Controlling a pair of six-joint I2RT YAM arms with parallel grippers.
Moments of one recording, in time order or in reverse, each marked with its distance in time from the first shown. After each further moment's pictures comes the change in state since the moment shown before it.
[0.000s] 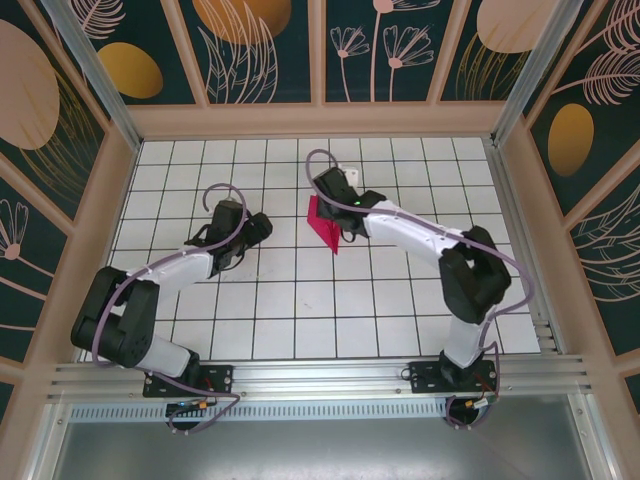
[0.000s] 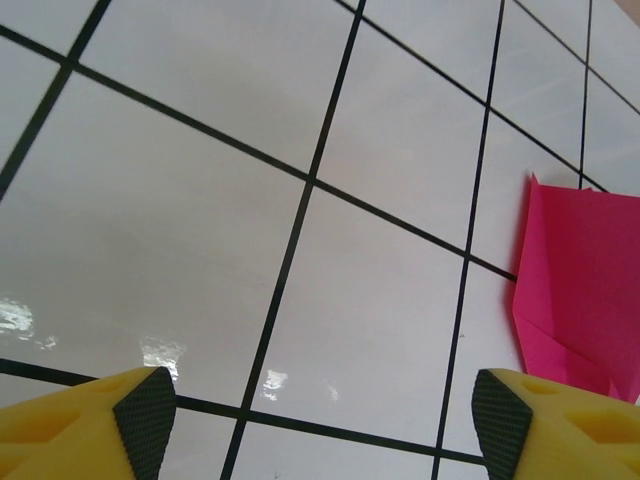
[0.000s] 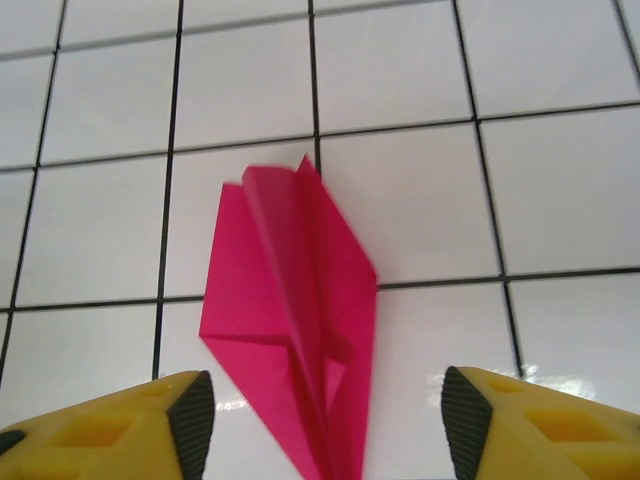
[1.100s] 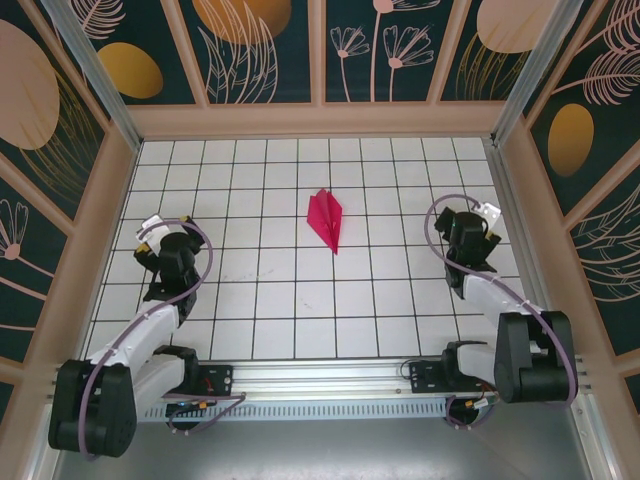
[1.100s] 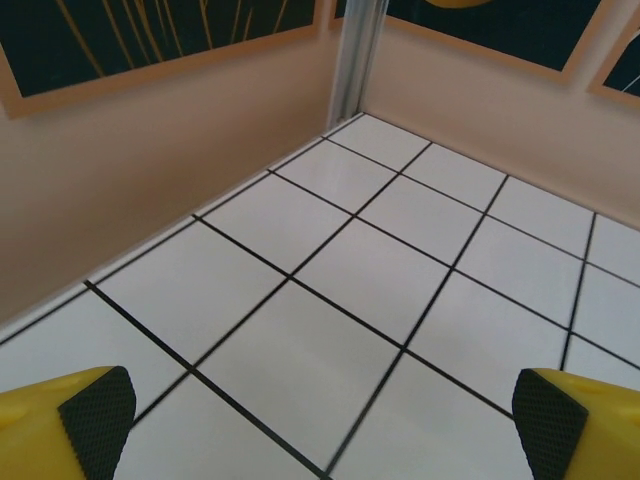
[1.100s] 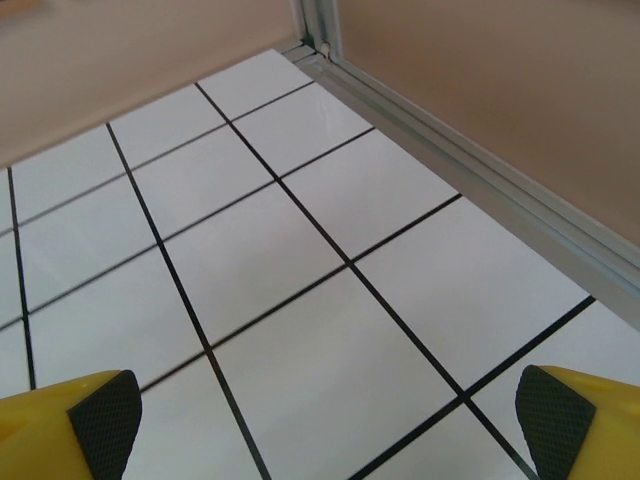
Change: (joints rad) left arm 0.241 -0.459 -0.396 0.339 -0.585 0.430; right arm -0.685 -0.547 -0.933 0.787 0.033 -0.272
